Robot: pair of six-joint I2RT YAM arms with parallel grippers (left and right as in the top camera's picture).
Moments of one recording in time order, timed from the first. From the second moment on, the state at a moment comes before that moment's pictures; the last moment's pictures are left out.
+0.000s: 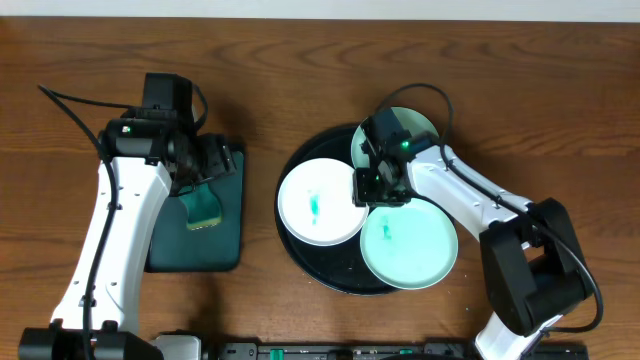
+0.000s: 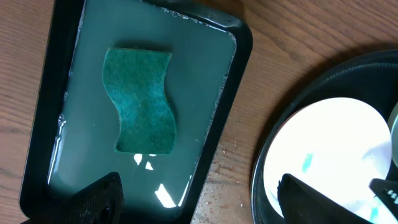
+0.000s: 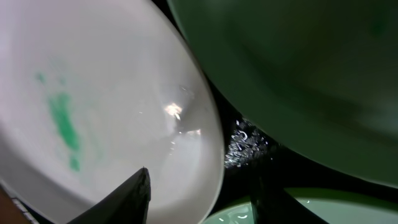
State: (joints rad) left arm -0.05 1.47 1.31 -1.12 0.04 -0.38; right arm 0.48 1.86 1.19 -0.75 -0.23 0.45
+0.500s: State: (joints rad) left arm -0.05 1.47 1.31 -1.12 0.04 -0.38; right arm 0.48 1.86 1.11 -0.60 -0.21 0.47
